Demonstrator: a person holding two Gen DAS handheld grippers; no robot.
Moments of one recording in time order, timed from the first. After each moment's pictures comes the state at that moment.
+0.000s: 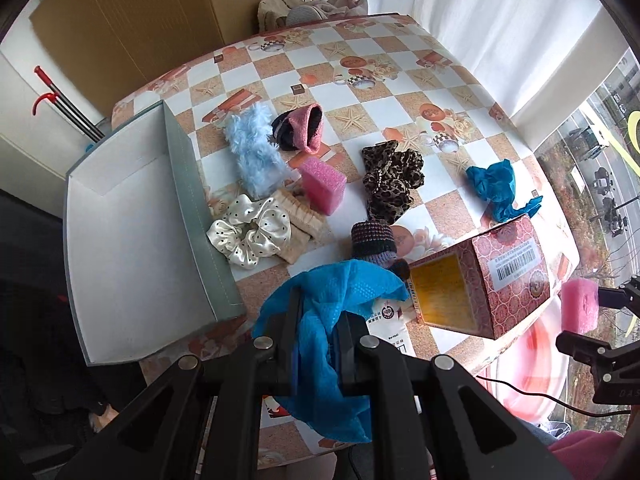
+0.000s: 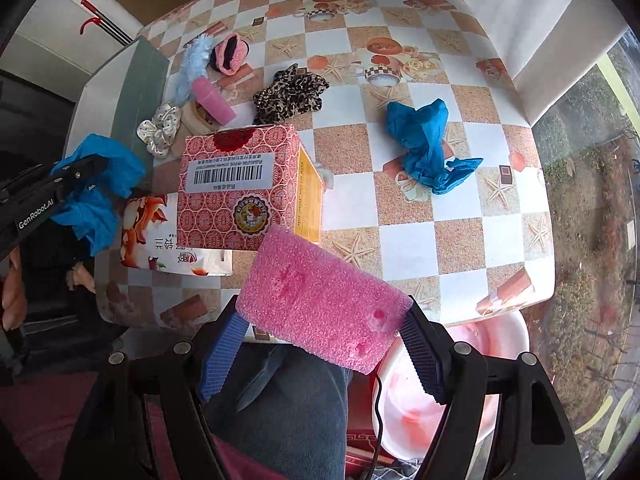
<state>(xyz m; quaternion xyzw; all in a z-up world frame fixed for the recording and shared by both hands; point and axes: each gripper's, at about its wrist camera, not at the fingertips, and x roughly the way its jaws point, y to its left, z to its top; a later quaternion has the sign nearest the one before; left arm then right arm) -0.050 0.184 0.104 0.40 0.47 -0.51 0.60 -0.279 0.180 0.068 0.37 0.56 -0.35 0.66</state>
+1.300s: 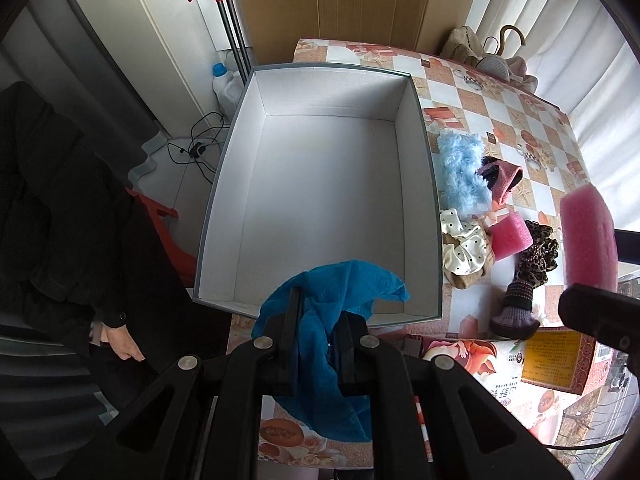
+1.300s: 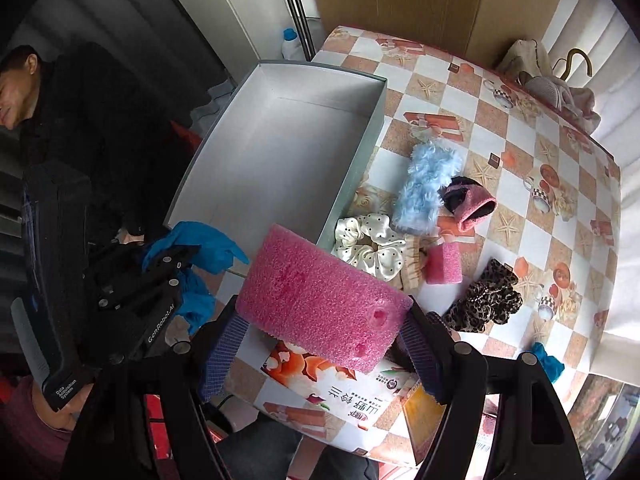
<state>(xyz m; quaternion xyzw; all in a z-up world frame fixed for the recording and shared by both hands) 0.111 0.261 0.093 0.28 0.53 -0.34 0.72 -0.001 0.176 0.112 0.21 0.59 -0.18 0.76</state>
